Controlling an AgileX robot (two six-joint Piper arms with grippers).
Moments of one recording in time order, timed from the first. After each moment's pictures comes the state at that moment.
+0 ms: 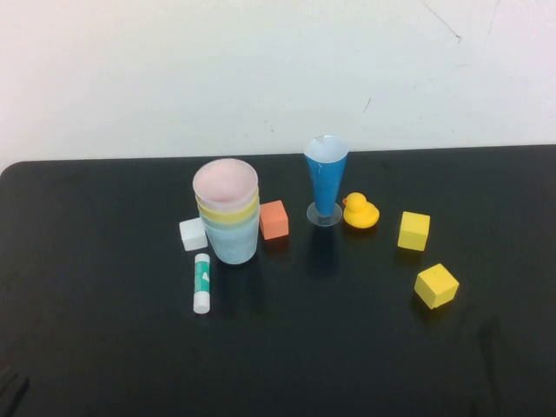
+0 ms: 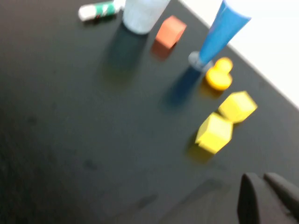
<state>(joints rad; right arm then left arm) 0.49 0.25 -0.29 0.15 0.59 -0.63 -0.34 0.00 -0.19 -0.36 0.28 0.59</state>
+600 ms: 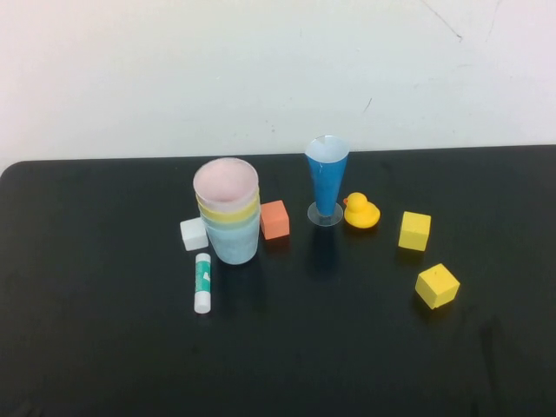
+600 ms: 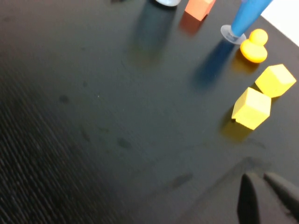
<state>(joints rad) 0.49 0.23 -0.23 0.21 0.62 -0.62 -0.21 -0.01 -0.04 -0.28 0.33 0.59</state>
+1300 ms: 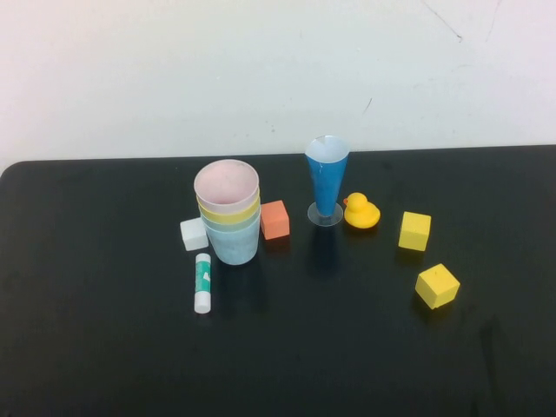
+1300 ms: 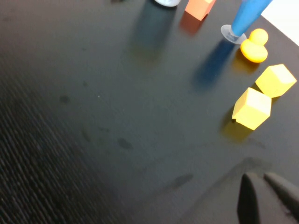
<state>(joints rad) 0.49 0.23 -0.23 0.21 0.62 -0.62 -0.07 -0.01 0.01 -0.11 0.35 0.27</state>
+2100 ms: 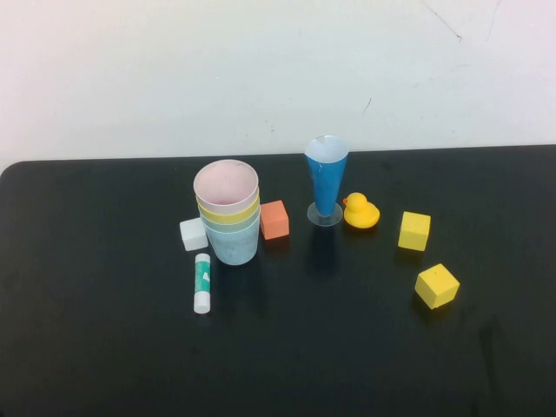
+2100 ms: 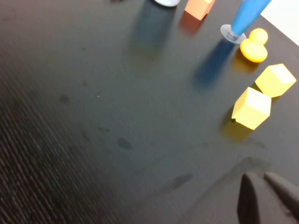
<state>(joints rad) 0.49 0.23 -0.23 0.21 0.62 -0.62 -0.07 -0.01 0.02 -0.04 0.35 -0.11</state>
